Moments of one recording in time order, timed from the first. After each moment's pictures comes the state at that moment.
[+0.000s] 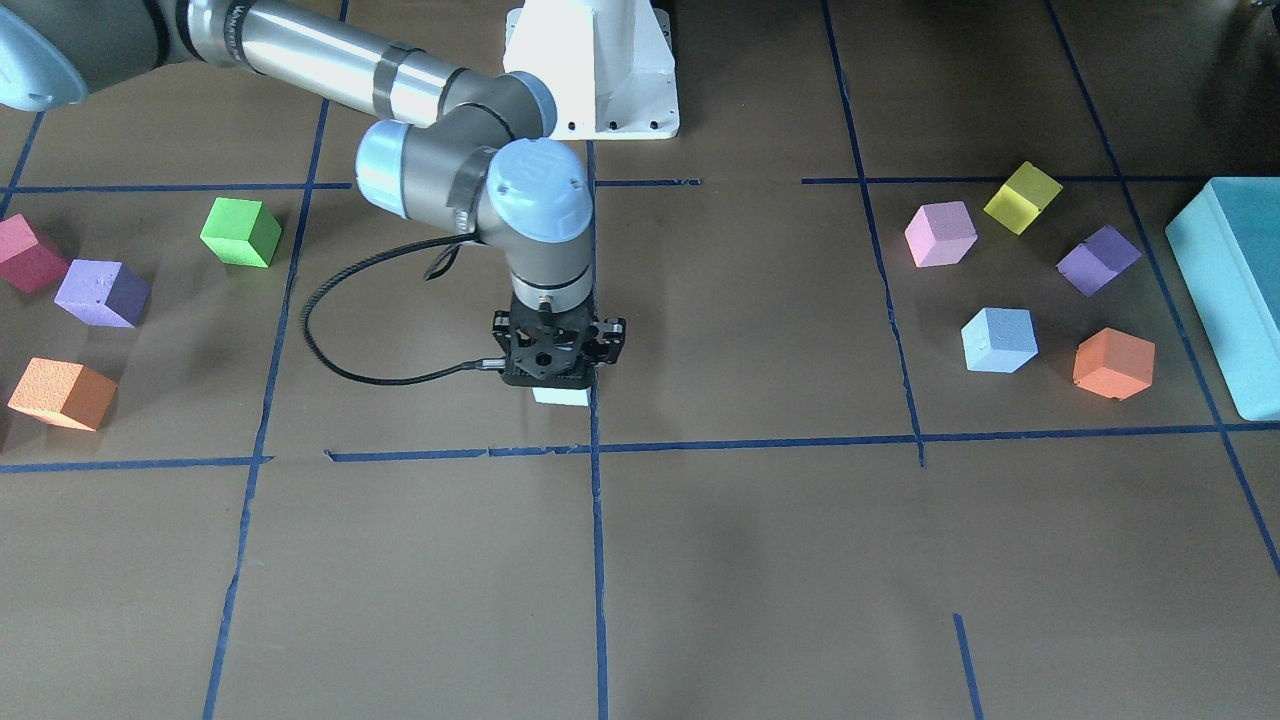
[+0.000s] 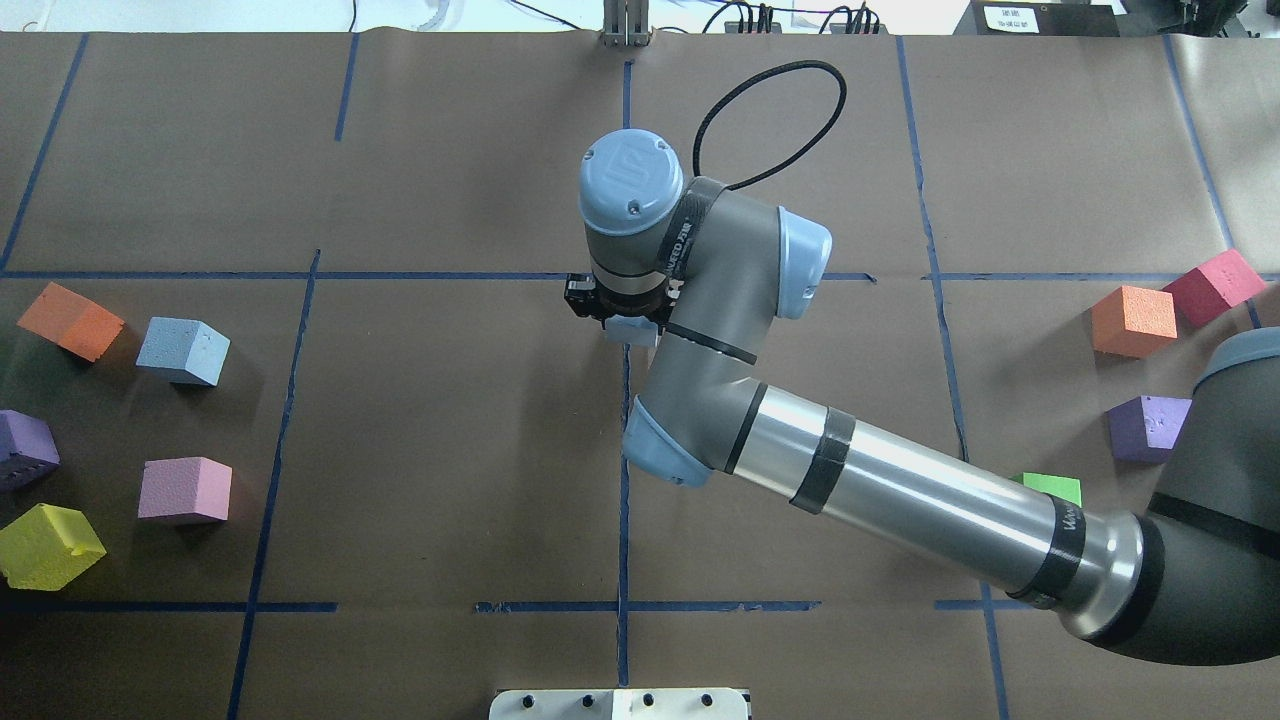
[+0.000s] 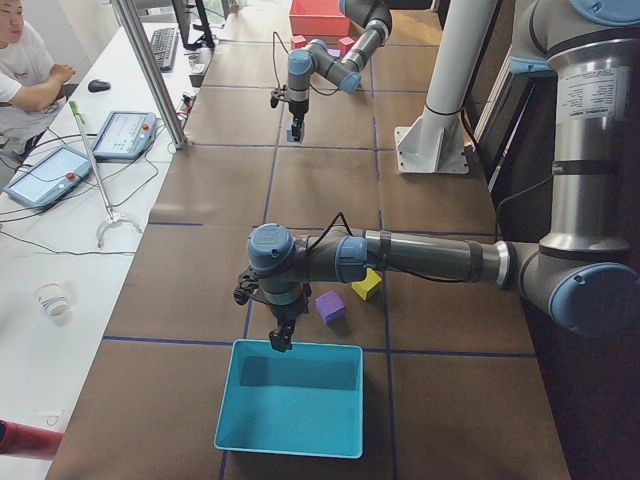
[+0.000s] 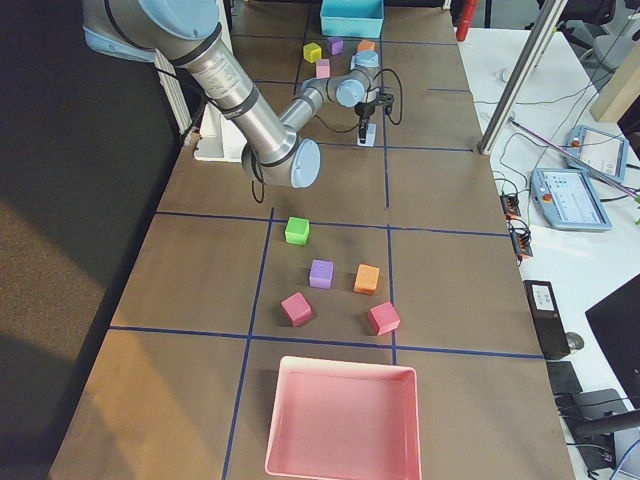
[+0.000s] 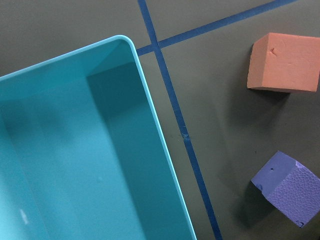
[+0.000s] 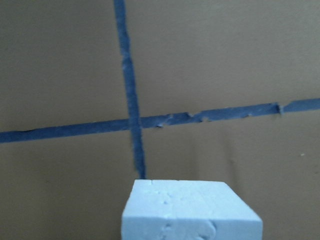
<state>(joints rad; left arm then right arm) -1.51 -1.50 -1.72 -1.44 -2.29 0.31 0.55 -0.62 1.26 -1.51 1.87 1.29</state>
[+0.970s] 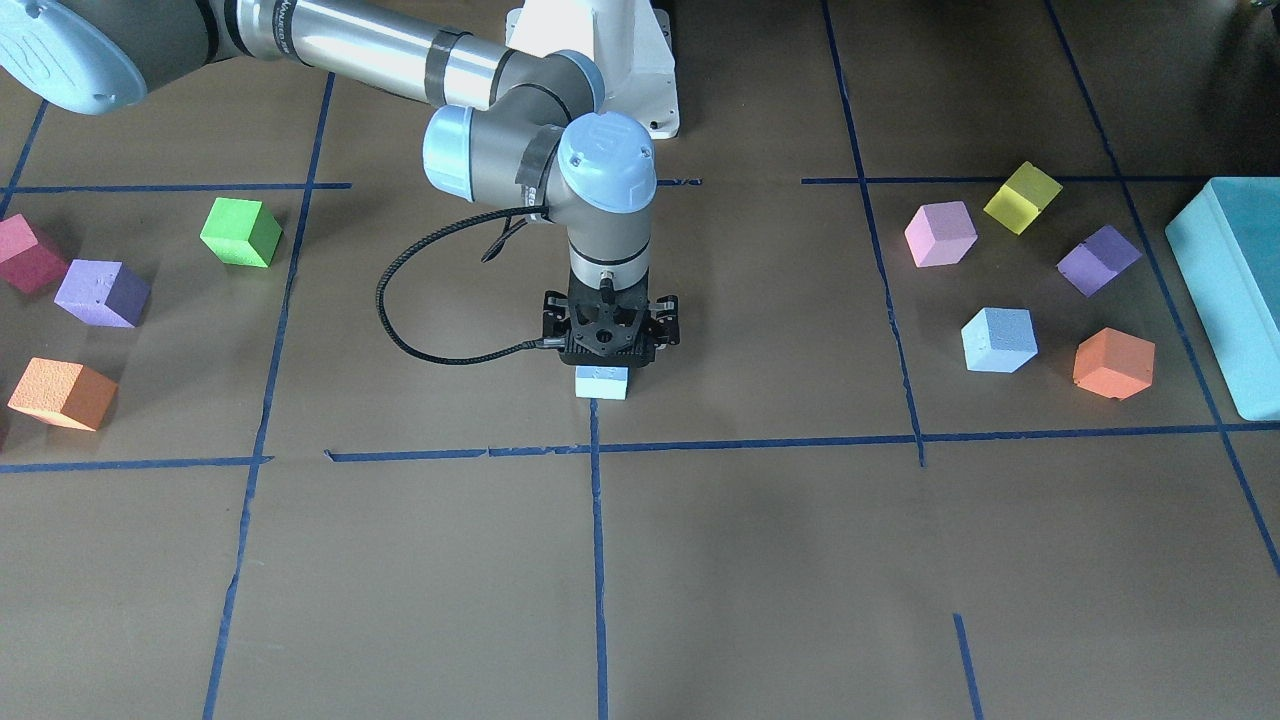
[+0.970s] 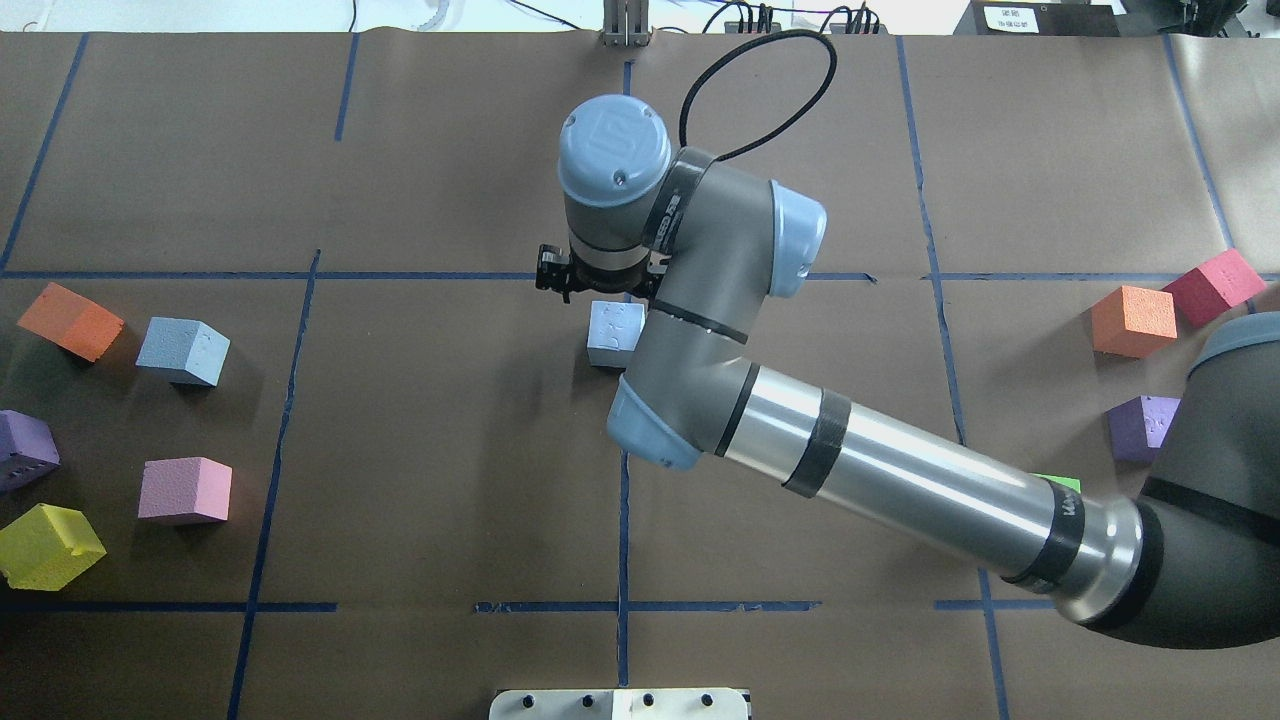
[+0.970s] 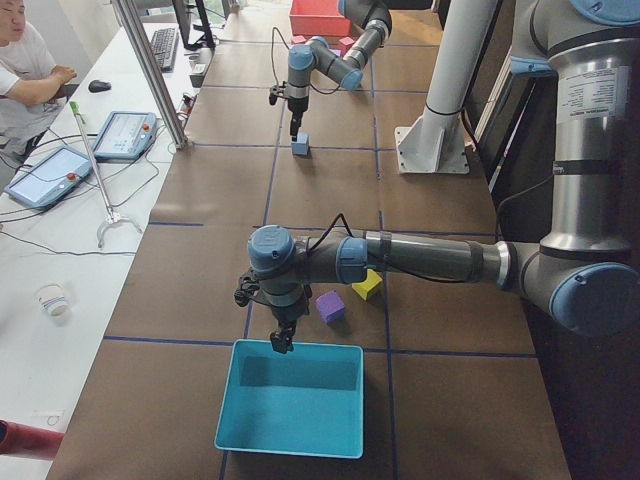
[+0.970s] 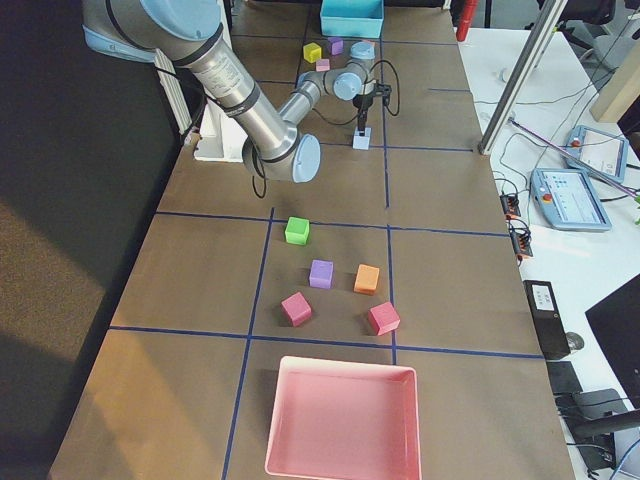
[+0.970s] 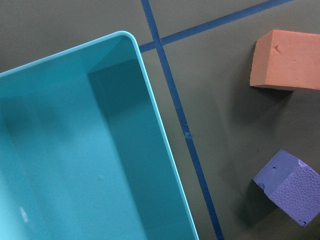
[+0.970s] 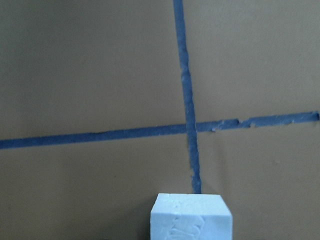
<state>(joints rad) -1.51 -1.50 -1.72 -1.44 -2.28 0.31 0.60 -0.61 1.33 -1.51 1.91 1.25</state>
